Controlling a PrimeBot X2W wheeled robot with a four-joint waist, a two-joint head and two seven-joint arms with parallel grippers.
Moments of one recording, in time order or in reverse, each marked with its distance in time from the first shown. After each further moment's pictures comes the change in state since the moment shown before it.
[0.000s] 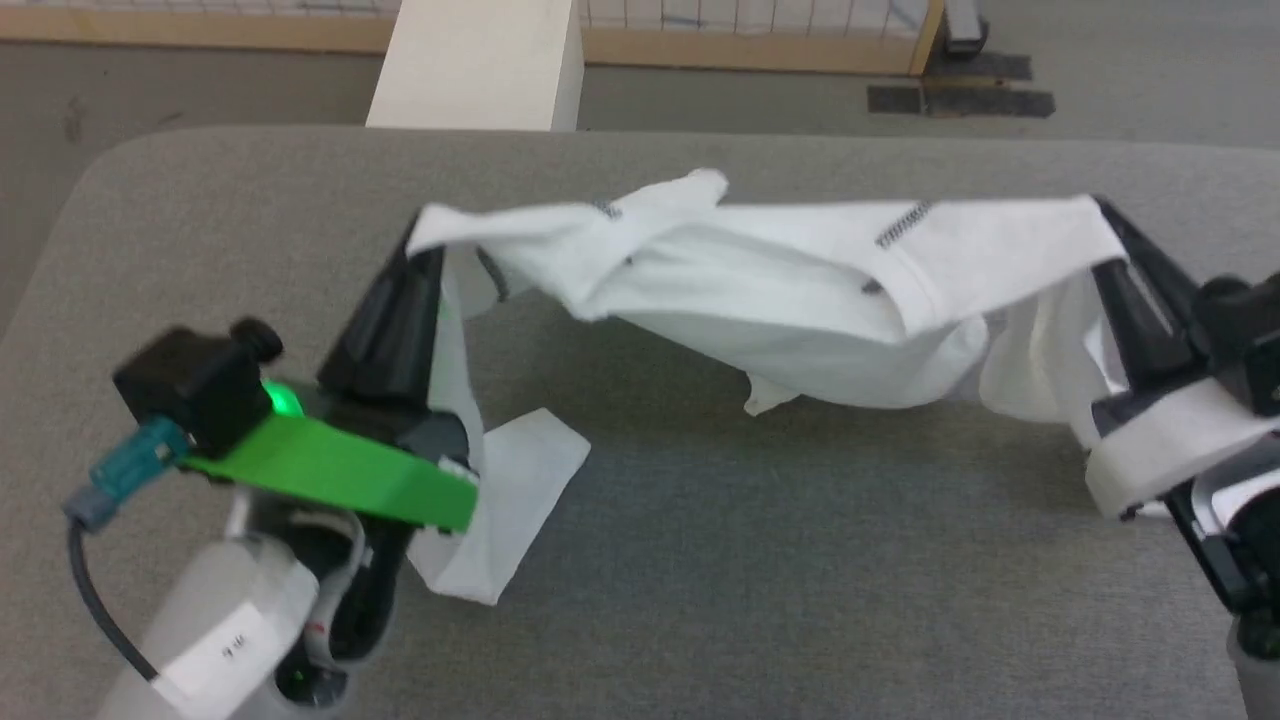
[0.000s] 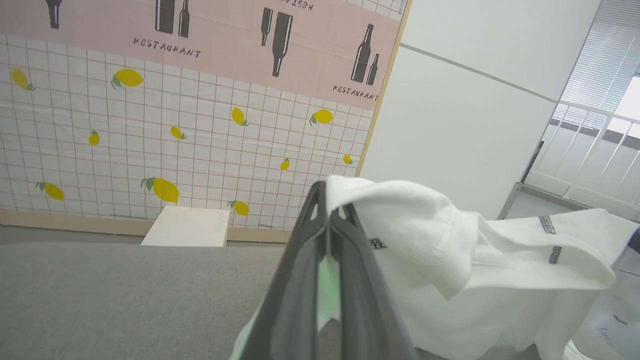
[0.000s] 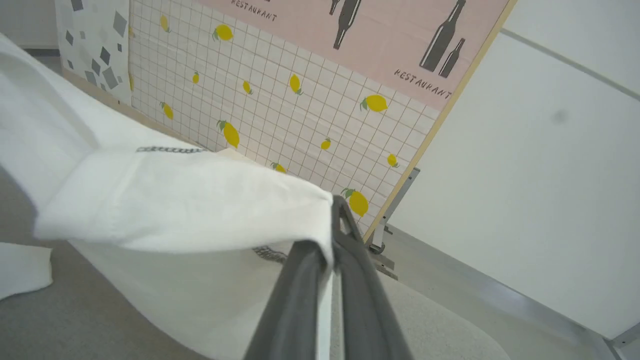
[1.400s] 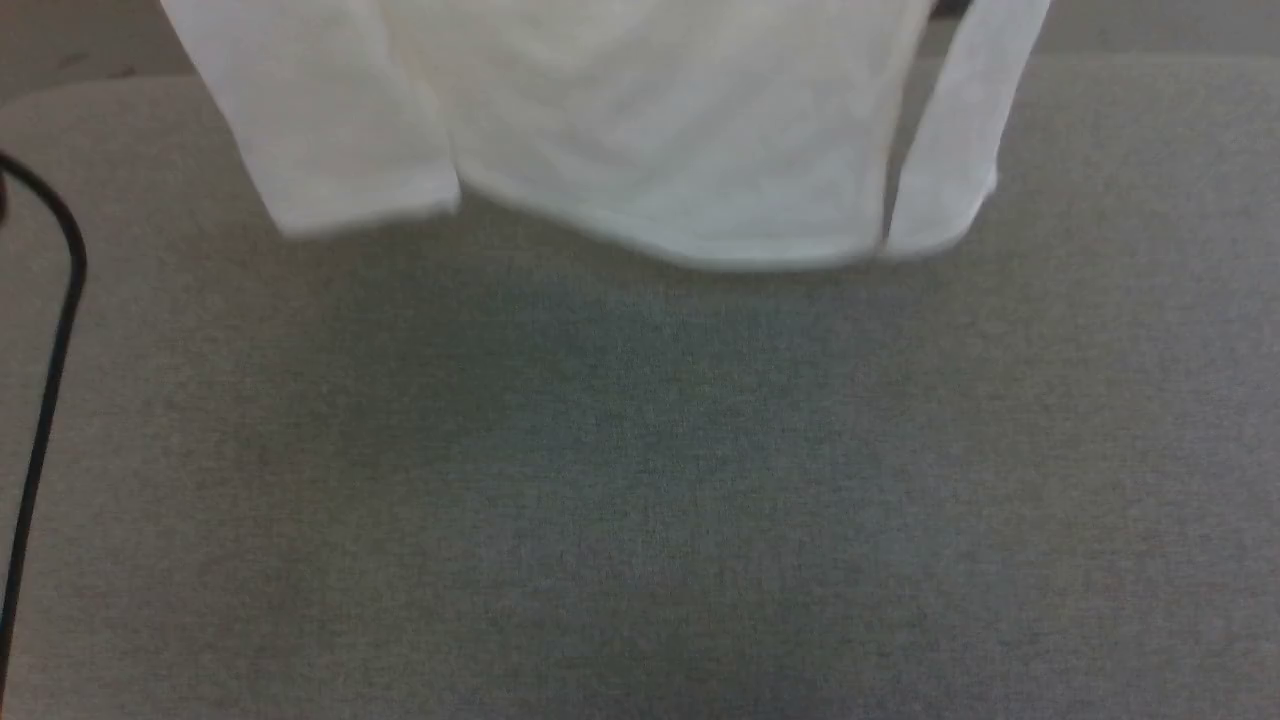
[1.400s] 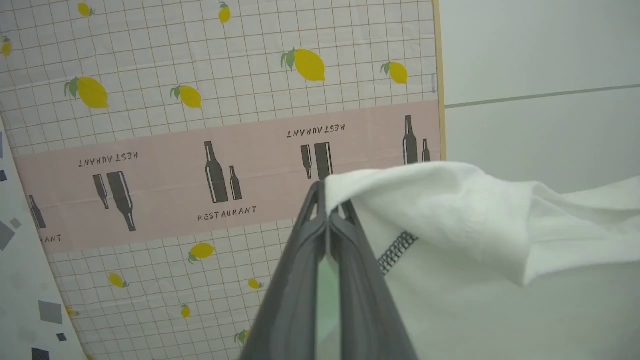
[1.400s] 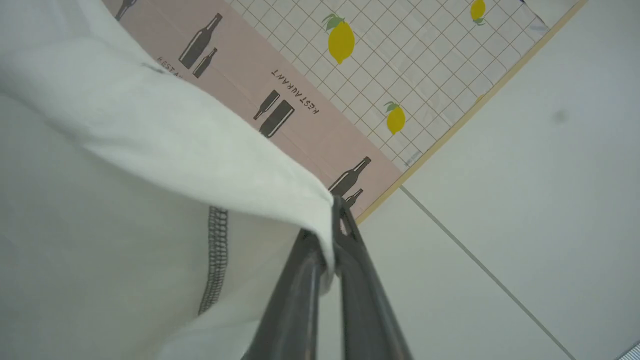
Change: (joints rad) left arm -1.068 0.141 0.033 0.458 0.089 -0.063 0.394; right arm -1.174 -0.111 0.391 0.548 0.030 0.000 0.106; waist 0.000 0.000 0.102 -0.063
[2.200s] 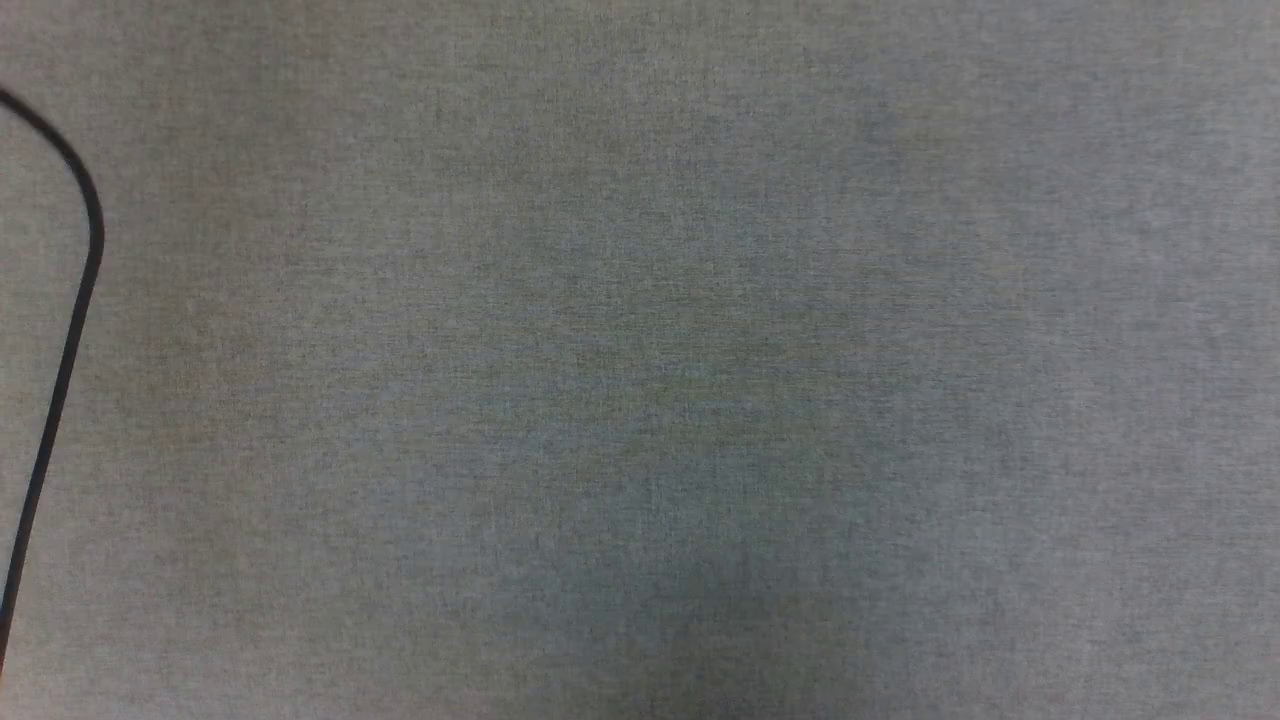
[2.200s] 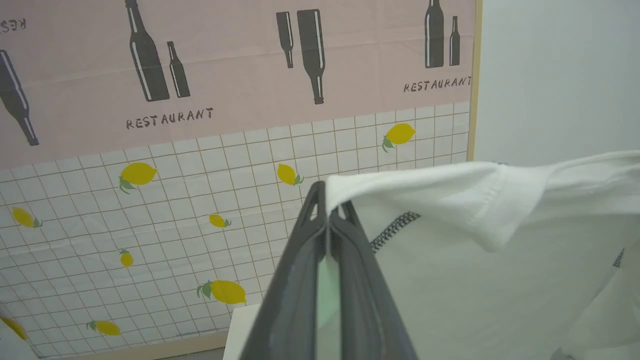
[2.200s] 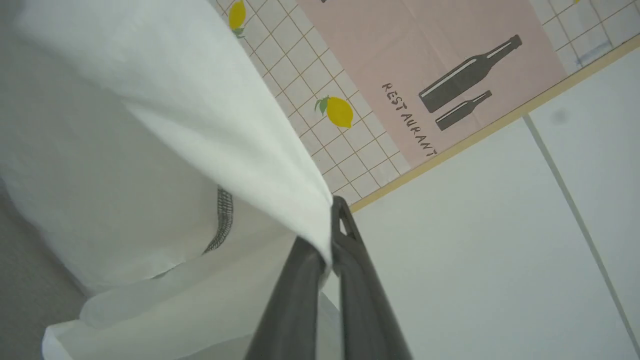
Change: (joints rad) left arm -0.183 -0.063 -0.030 0.388 0.064 -0.156 -0.458; right arm -0.259 0.042 0.090 0.413 -0.219 0.000 -0.271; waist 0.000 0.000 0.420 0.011
